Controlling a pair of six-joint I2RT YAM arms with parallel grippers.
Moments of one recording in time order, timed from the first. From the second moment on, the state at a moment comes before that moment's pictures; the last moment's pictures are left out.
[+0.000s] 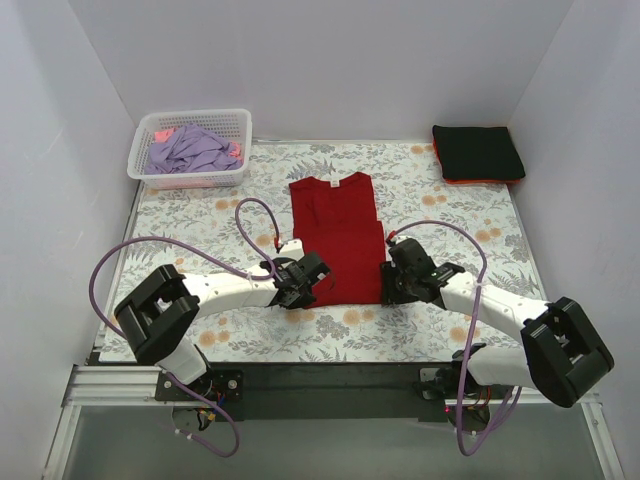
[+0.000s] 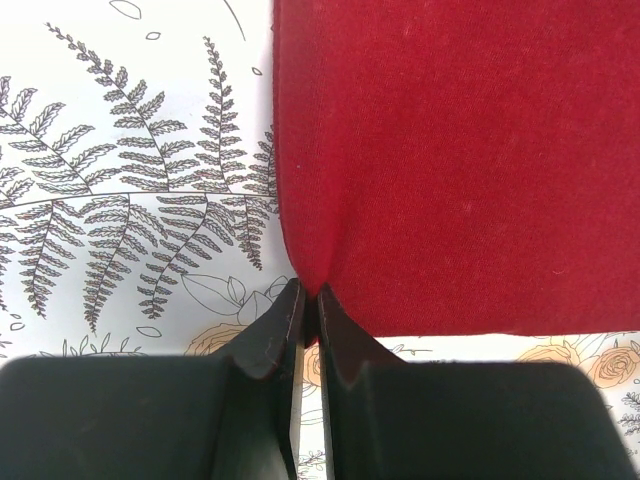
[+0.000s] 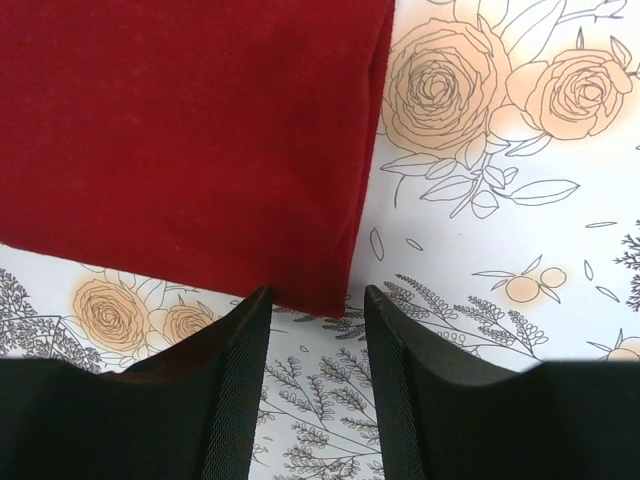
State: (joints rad) left arm -0.96 1.57 0.85 -0.47 -0.36 -1.05; right arm 0.64 1.24 0.57 -0.35 0.03 0.44
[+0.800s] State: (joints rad) left arm -0.96 1.54 0.81 -0.47 -0.35 -1.07; right arm 0.76 1.41 0.71 -0.46 0.17 0.53
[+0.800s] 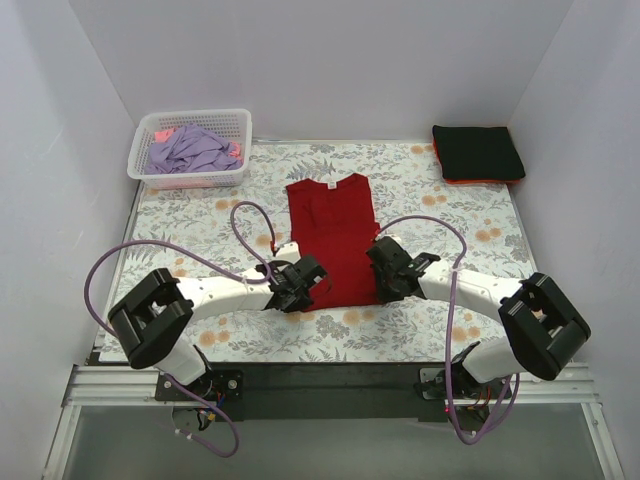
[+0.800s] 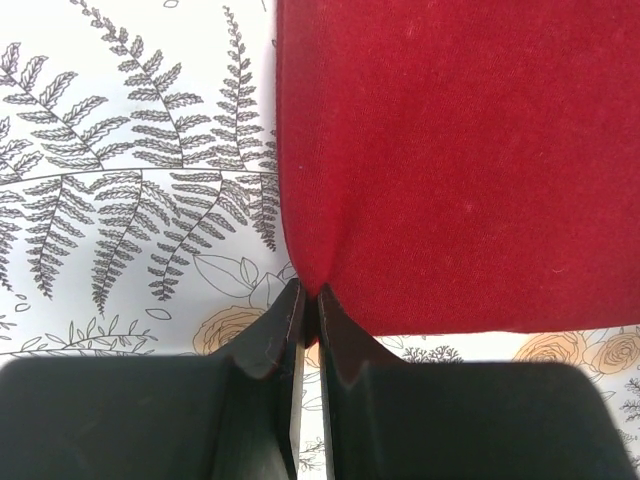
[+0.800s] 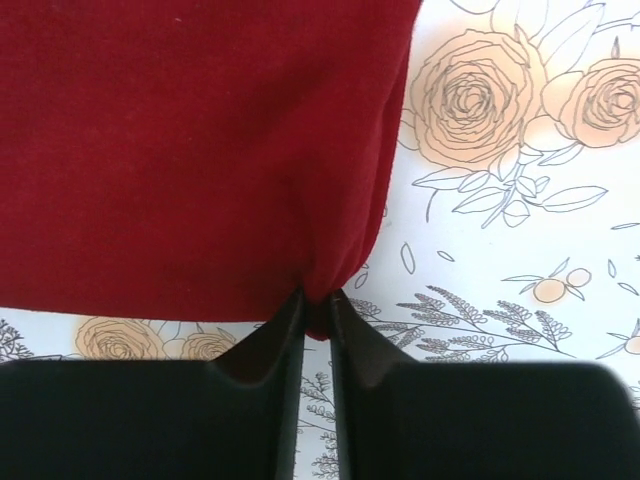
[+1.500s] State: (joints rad) left arm -1.54 1.22 0.75 -0.90 -0.09 -1.33; right arm 1.32 1.09 0.64 -0.92 -0.10 0.84
